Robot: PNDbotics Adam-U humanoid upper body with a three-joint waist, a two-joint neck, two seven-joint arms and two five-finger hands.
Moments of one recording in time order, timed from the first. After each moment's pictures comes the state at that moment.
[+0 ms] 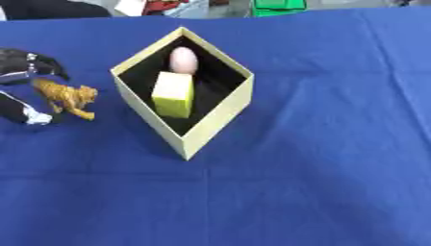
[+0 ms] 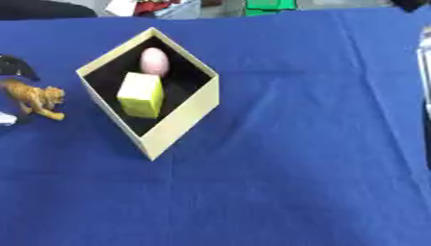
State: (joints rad) left arm -0.77 0.83 -0.11 -1.12 -0.85 -0.57 -0.42; right arm -0.84 -0.42 -0.02 -1.79 0.54 0.13 0.04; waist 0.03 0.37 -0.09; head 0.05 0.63
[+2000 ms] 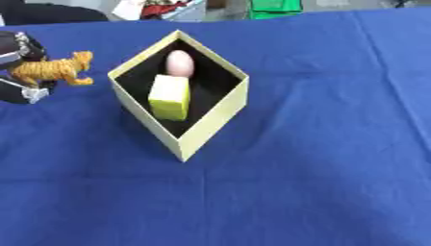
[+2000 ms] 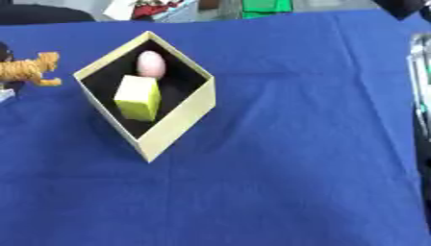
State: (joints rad) left arm -0.80 0.82 -0.09 -1.18 -0.72 -0.46 -0.35; right arm -0.82 -0.39 -0.03 -1.81 0.54 0.14 0.06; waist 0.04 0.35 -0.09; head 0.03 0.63
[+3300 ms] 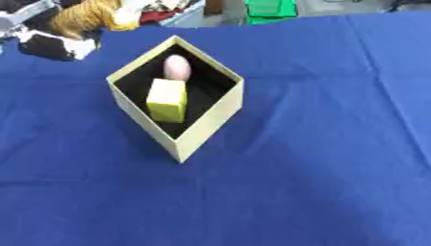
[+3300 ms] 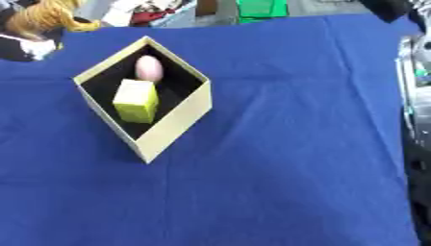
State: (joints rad) left arm -0.97 0.64 -0.14 -1.25 -0.53 -0.37 -0.38; right arm -0.80 -0.35 -0.03 -1.84 0.56 0.13 0.07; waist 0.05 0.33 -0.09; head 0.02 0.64
